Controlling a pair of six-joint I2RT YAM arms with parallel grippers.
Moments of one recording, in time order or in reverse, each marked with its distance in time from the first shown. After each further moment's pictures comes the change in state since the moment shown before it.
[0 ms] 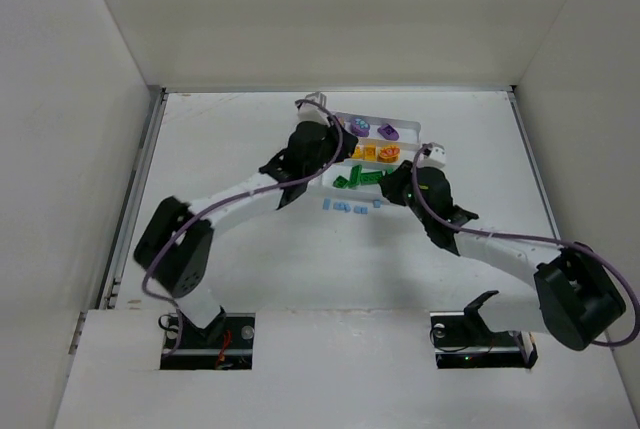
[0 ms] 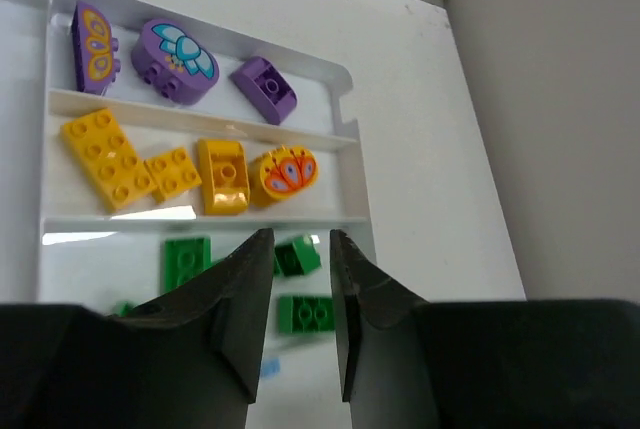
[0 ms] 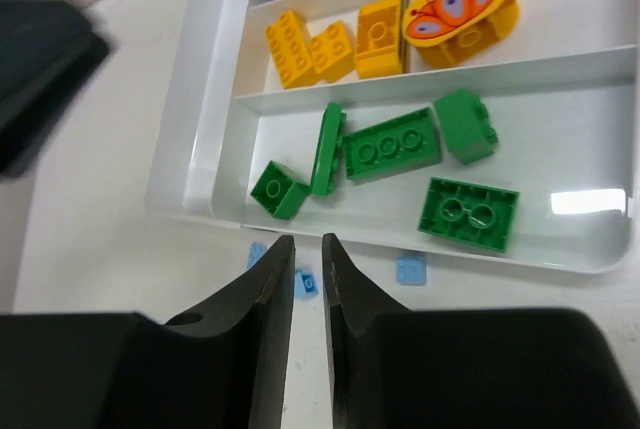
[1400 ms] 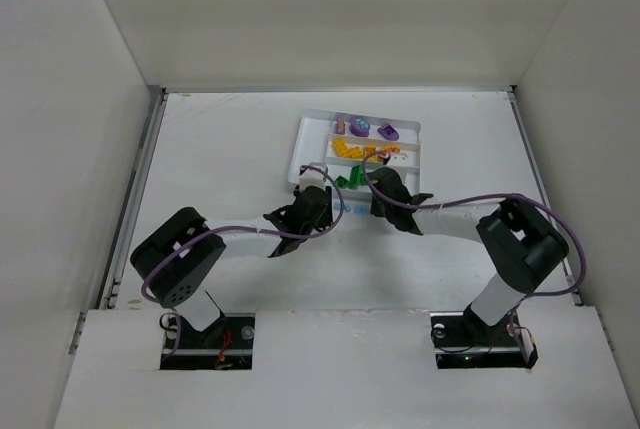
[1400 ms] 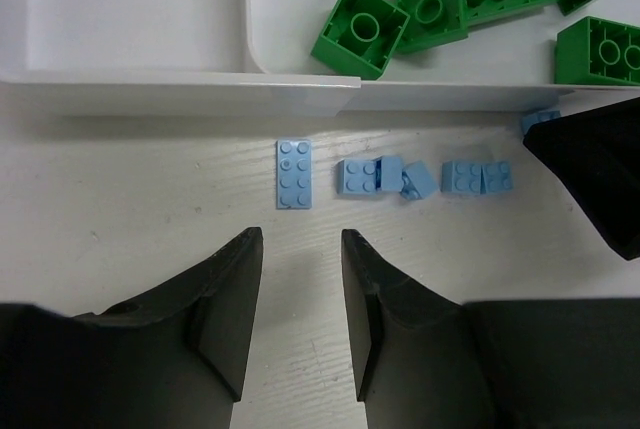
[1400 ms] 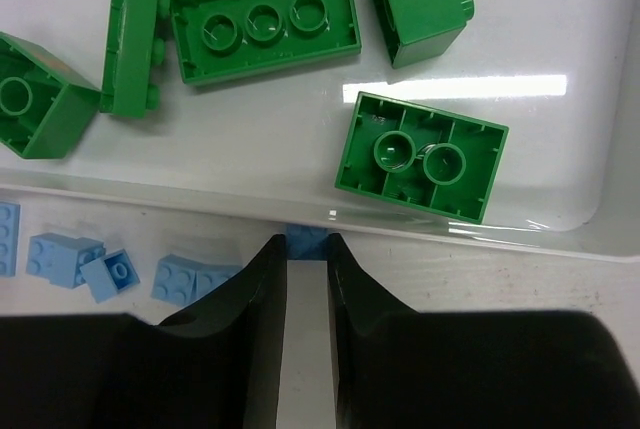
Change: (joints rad) left arm -0.153 -0.191 -0.562 0.060 -0.250 0.209; right arm 0.137 0.422 0.257 -0.328 0.218 -0.157
